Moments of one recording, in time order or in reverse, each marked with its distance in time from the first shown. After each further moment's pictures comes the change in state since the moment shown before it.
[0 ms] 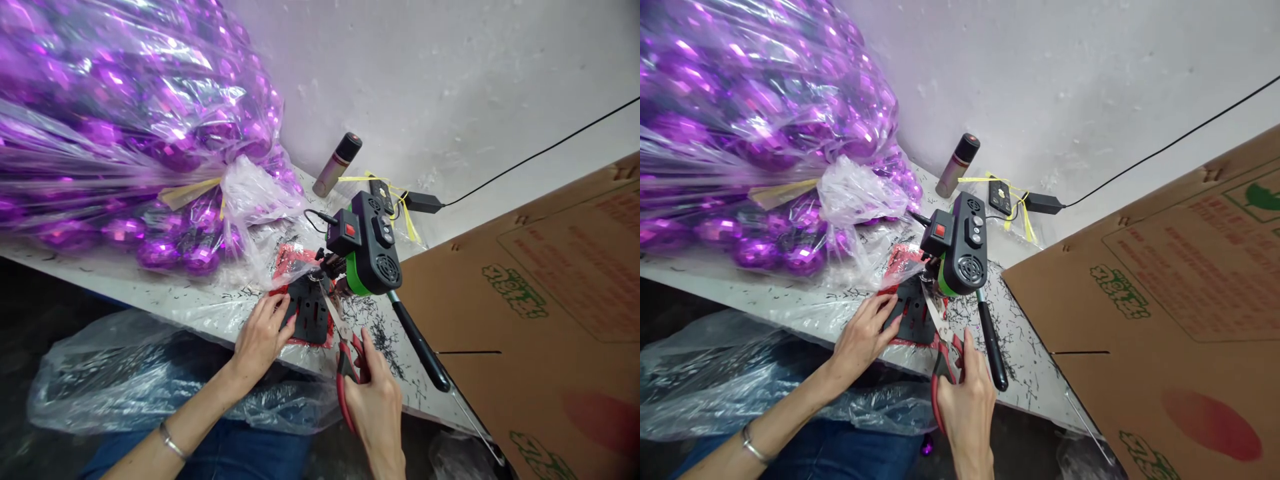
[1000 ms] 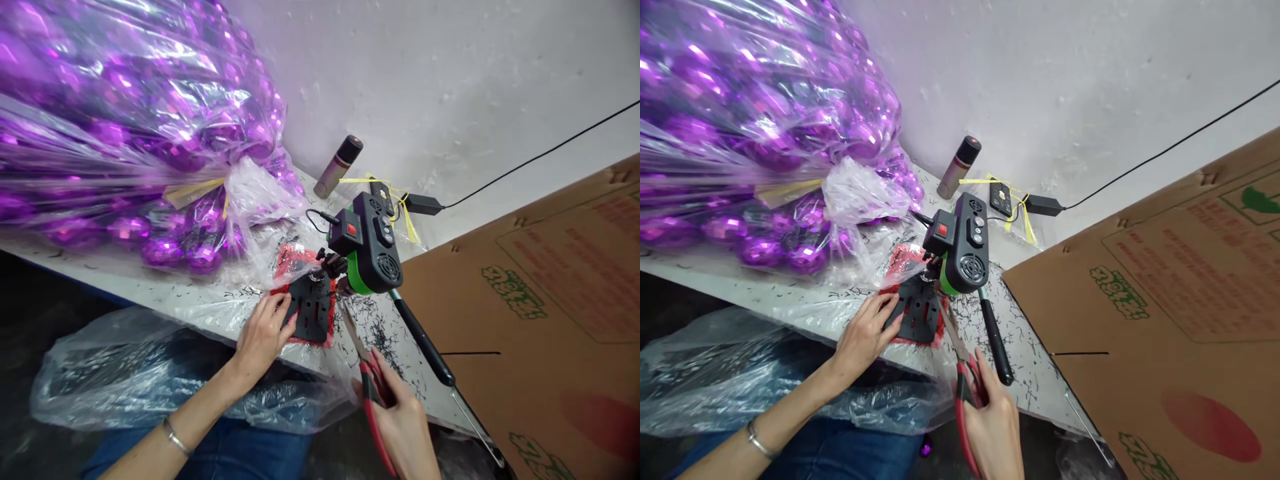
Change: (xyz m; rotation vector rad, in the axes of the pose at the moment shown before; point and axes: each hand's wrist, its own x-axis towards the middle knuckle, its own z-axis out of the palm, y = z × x) left_hand -0.001 0.000 0.002 -0.014 0.018 -0.009; right_hand -0.010 0.023 -0.034 0.301 -0.280 0.377
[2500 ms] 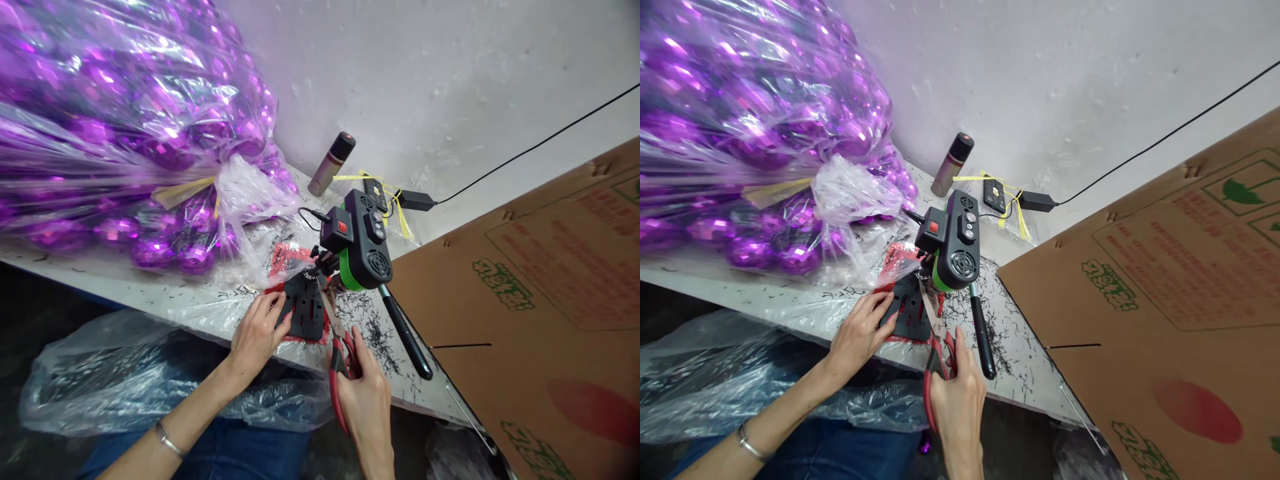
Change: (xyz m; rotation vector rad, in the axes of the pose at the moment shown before) left_hand 0.001 -0.001 -0.002 0.015 -0.011 0.015; right_hand 0.004 -0.016 0.039 -0.175 0.192 -0.162
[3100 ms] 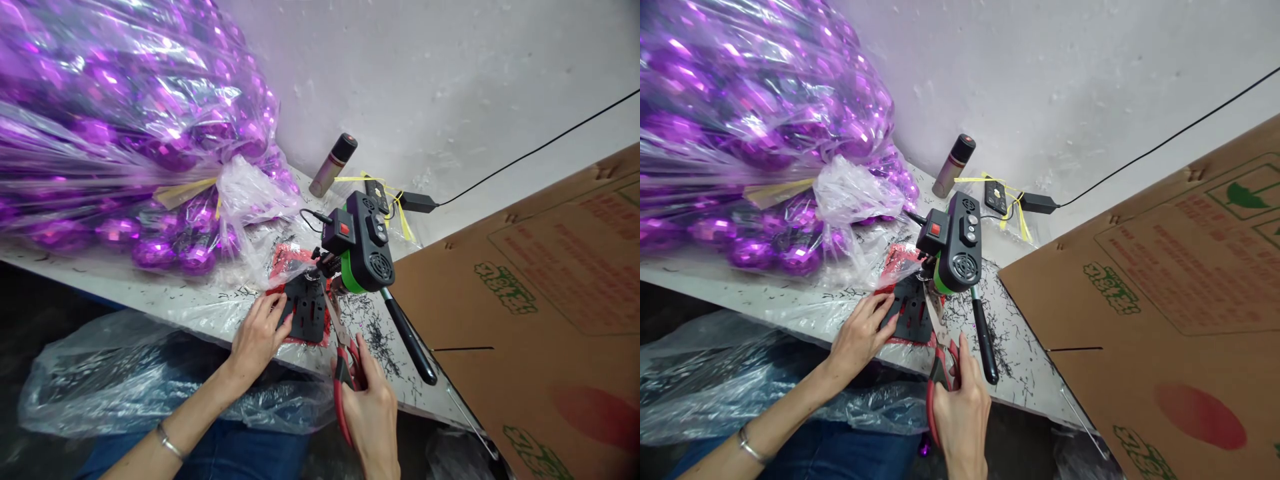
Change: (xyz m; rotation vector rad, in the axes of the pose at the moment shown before) left_hand -0.001 0.001 0.002 0.013 0.010 -0.001; right_hand -0.003 0.005 -0.001 0.012 0.018 -0.012
